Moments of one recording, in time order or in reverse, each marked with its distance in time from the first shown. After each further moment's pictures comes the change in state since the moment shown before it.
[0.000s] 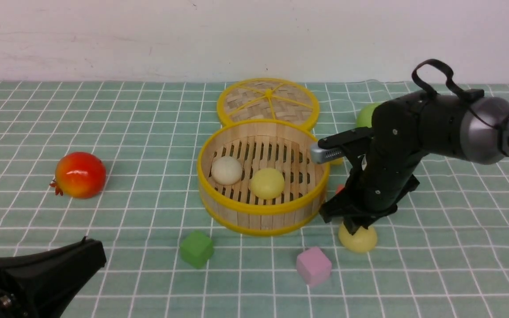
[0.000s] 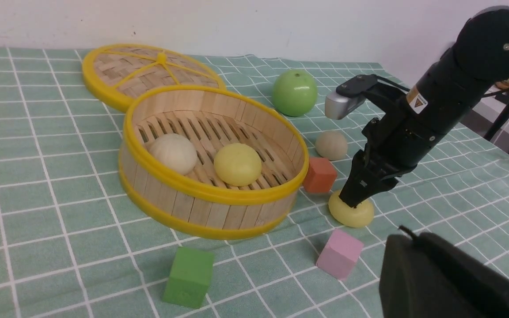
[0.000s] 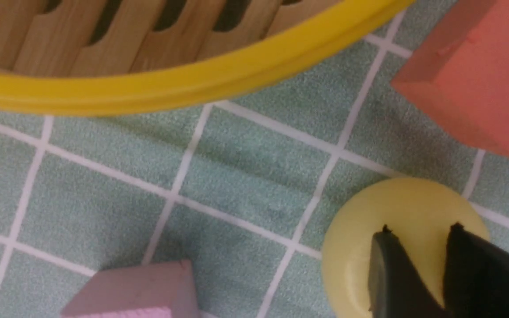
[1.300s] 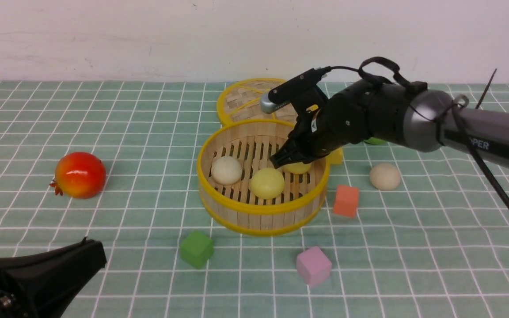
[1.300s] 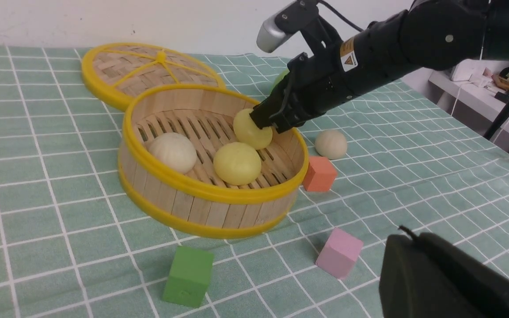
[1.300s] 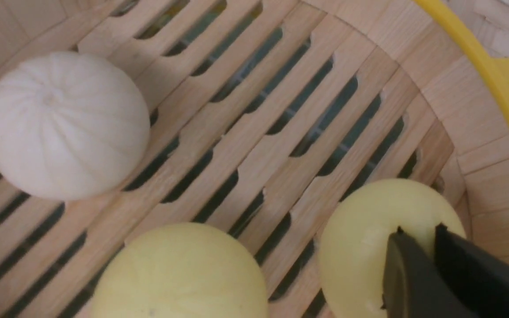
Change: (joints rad) right arm 0.061 0.166 -0.269 -0.174 -0.365 -0.028; left arm 0.000 0.000 0.000 0.001 0.003 0.000
